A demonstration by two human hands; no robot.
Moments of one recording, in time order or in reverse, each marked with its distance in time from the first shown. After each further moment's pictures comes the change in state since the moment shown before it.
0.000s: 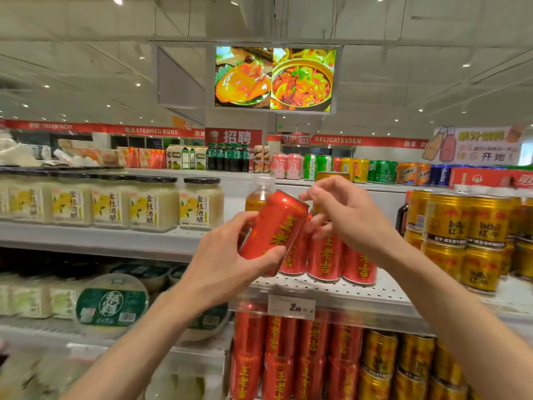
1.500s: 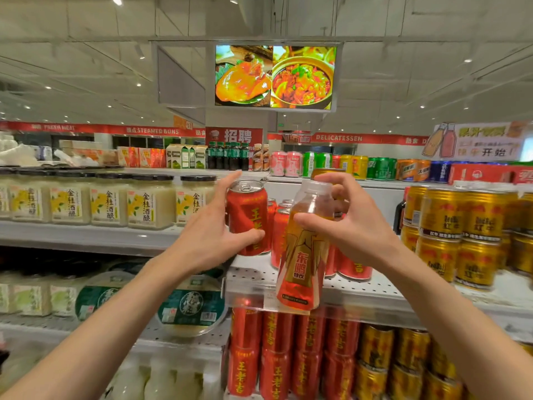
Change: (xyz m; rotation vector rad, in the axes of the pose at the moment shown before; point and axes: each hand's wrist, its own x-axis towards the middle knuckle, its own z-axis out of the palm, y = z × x) left_hand 0.027 -0.005 -0.014 0.041 -0.024 -0.083; right_hand -0.020 0.015 -0.016 -0.166 0.040 -0.157
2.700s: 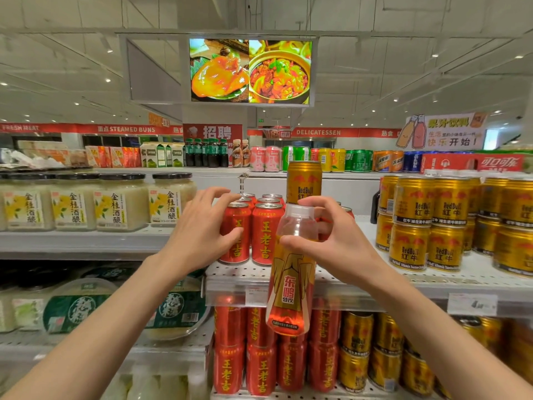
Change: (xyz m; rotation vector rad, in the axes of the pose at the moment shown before) left_hand 0.030 -0.029 0.032 0.431 0.053 0.265; right_hand -0.028 0.030 0.007 0.039 -0.008 0.125
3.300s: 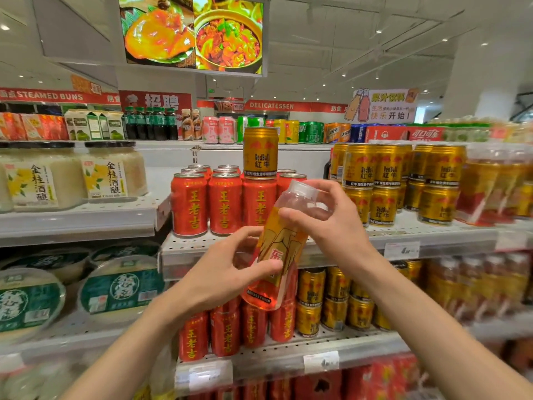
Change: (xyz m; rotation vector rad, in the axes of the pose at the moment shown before) left_hand -0.064 0.088 0.041 -0.911 -0.431 -0.050; right_hand -0.052 0.001 -0.026 0.105 0.266 0.148
